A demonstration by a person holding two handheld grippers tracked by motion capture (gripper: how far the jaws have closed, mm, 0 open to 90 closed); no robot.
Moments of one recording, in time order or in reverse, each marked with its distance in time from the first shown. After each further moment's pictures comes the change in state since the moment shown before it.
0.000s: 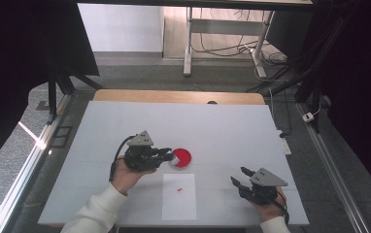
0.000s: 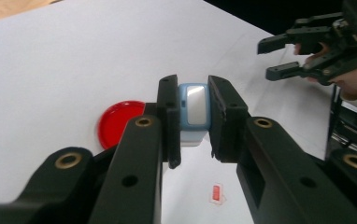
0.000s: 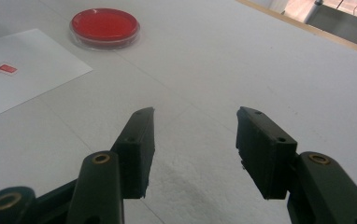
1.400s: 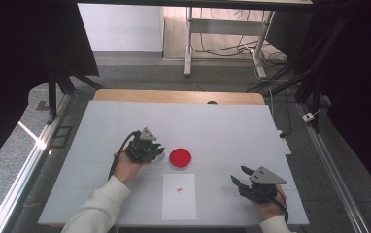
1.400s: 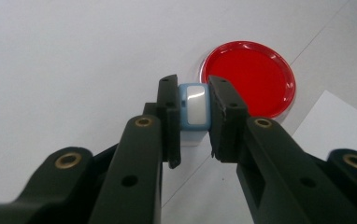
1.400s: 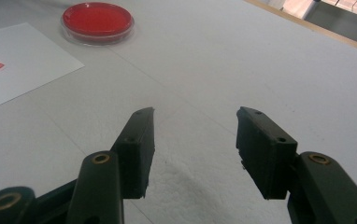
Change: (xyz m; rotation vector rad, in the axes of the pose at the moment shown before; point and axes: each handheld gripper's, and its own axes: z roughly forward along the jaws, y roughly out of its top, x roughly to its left) left arm 0.050 -0.016 0.040 0.235 0.230 0.017; right arm -0.003 0.000 0.005 0.017 -0.008 -0.006
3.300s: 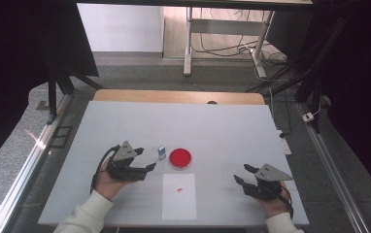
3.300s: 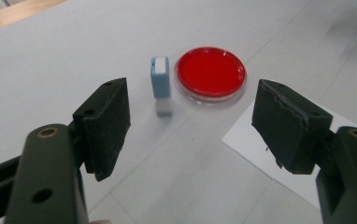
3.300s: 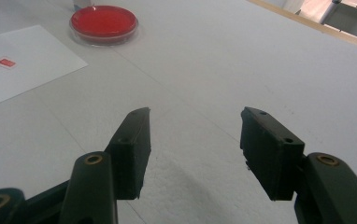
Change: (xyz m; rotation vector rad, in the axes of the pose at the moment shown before) left arm -0.019 -0.055 -0.060 -0.193 -0.001 0.016; right arm -0.019 -0.003 -0.003 -0.017 0.072 -0.001
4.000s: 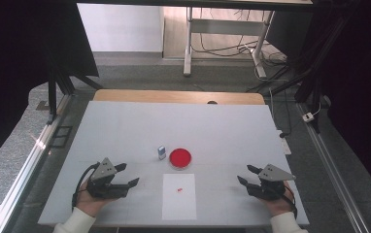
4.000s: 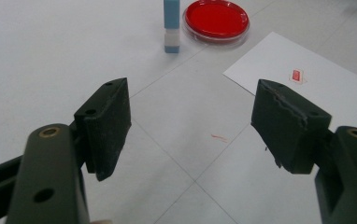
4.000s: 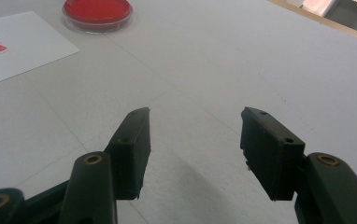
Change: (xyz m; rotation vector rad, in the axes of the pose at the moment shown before) left arm -0.001 -0.049 -0.032 0.019 0.011 -0.047; right arm -0.009 -0.008 -0.003 0.020 0.006 -0.008
